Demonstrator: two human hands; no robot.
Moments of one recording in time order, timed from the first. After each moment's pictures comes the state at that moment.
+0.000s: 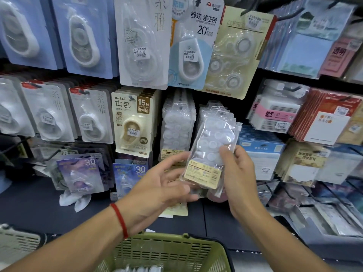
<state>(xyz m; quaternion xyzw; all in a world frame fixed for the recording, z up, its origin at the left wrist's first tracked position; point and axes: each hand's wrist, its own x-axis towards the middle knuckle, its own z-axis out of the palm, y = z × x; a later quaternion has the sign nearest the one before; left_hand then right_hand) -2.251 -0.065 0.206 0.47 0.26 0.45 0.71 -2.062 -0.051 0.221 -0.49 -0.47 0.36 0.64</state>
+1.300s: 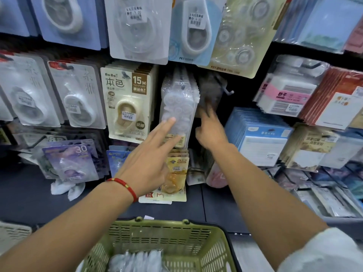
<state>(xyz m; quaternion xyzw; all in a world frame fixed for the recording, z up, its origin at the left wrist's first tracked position) -2.277 0.004 0.179 0.86 0.45 0.26 0.03 -2.059 0.110 0.198 -0.66 -0.72 0.00 0.21</state>
